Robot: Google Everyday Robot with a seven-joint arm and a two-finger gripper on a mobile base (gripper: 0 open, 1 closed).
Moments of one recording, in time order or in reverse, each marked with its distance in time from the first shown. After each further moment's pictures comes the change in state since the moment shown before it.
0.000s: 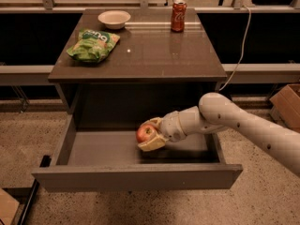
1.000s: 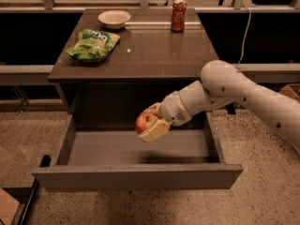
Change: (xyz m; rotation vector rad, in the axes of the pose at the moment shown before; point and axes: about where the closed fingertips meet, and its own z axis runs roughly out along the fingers) arm -0.068 0.029 -0.047 -0.104 0.111 0.015
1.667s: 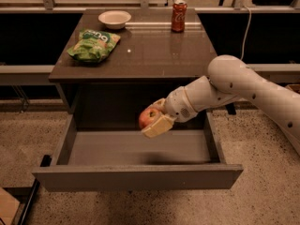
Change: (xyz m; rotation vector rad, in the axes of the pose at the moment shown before) arm -0.011 0.003 -0.020 0.030 0.000 0.040
